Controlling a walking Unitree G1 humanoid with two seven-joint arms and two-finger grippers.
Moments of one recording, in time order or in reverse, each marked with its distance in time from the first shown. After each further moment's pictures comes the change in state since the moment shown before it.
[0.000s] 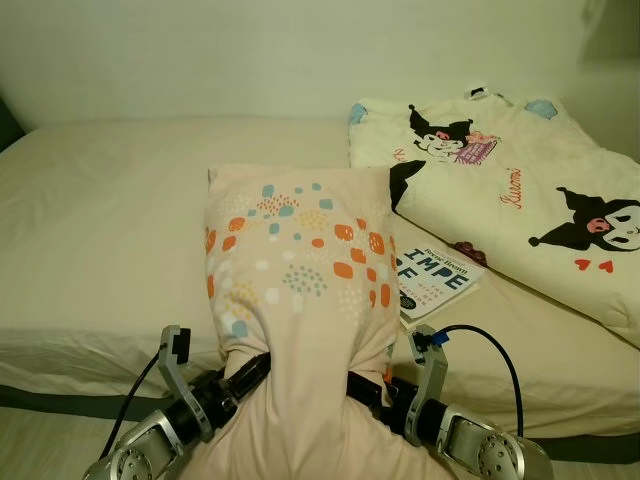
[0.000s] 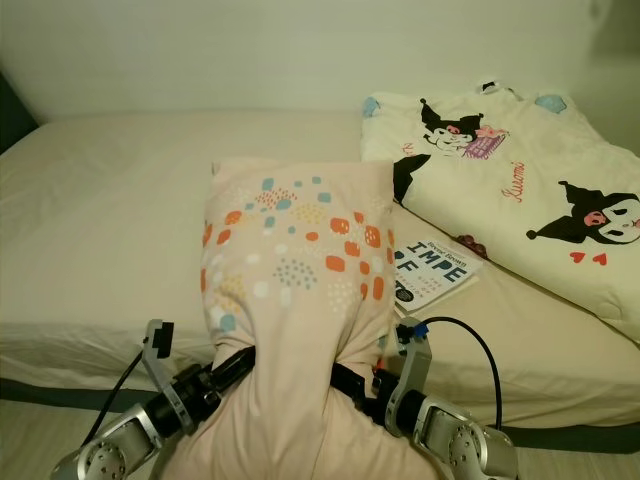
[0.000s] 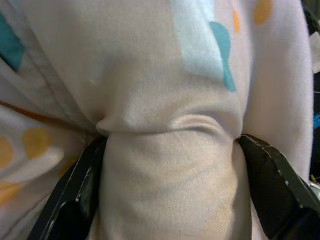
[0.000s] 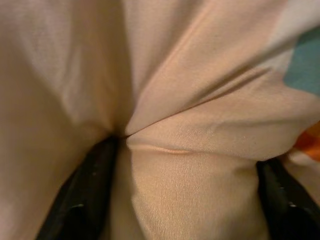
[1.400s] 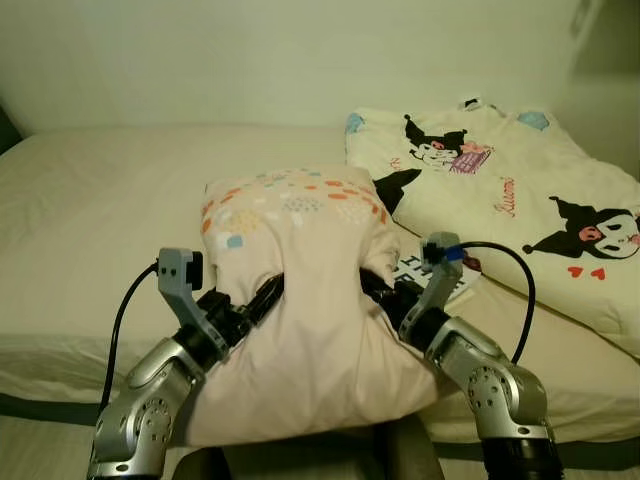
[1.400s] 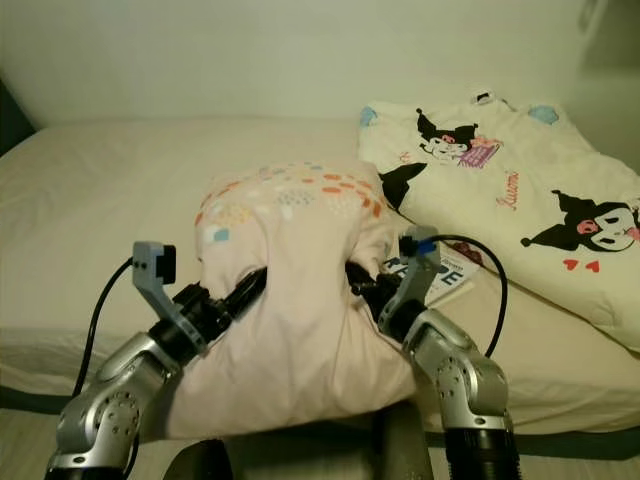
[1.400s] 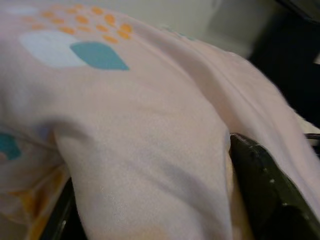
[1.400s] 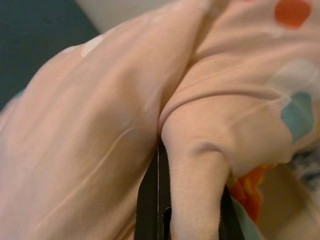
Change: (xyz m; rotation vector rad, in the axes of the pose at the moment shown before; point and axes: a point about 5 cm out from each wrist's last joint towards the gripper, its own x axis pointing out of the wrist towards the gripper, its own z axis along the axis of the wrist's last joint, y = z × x) left arm 0.045 -0.073 0.090 0.480 -0.300 0.054; right arm 0.003 0.069 0.116 -0.435 -0.449 -0.026
